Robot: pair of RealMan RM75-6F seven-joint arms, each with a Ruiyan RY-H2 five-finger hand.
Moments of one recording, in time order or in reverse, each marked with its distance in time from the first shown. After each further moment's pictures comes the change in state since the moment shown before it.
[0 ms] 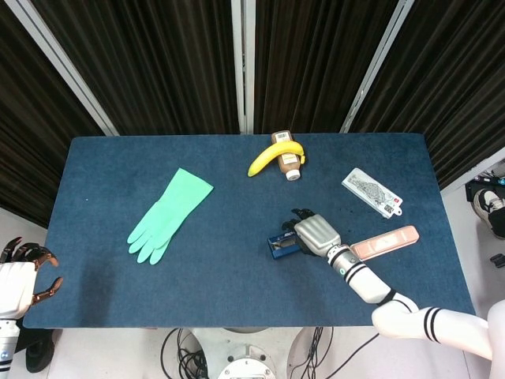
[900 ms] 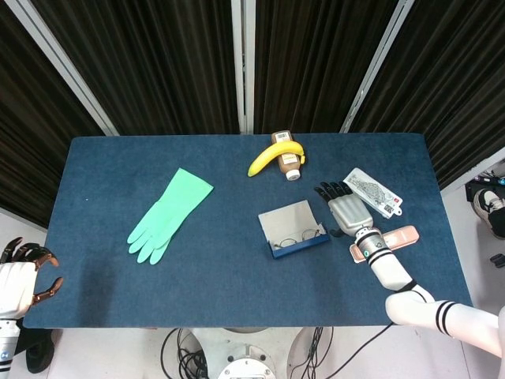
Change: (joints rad) left arm 0.000 0.000 0.000 -0.001 0.001 0.001 -0.002; right arm -0.010 0.041 -0.018 0.120 0.142 0.079 -0.078
